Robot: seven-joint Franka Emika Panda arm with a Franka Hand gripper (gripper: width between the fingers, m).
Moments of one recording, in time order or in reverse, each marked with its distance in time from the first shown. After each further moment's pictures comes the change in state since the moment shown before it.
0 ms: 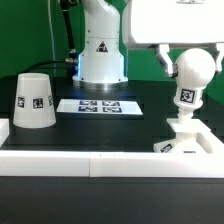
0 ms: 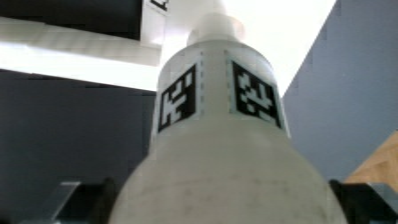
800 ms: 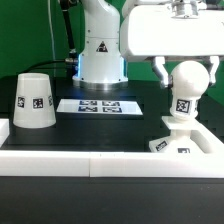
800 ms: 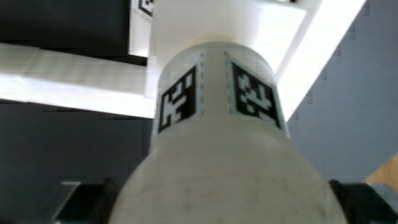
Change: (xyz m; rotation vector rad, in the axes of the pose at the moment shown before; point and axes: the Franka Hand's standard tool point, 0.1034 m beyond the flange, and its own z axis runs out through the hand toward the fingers) arm -0.025 -0.003 0.010 -0.025 0.072 -0.007
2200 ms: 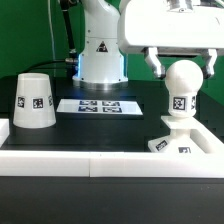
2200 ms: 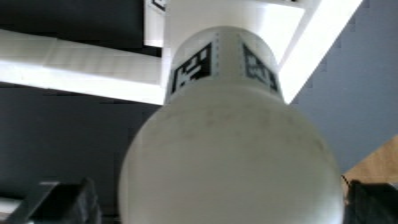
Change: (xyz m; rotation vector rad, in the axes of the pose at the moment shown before) arm -0.002 0.004 -0.019 -0.017 0.043 -0.013
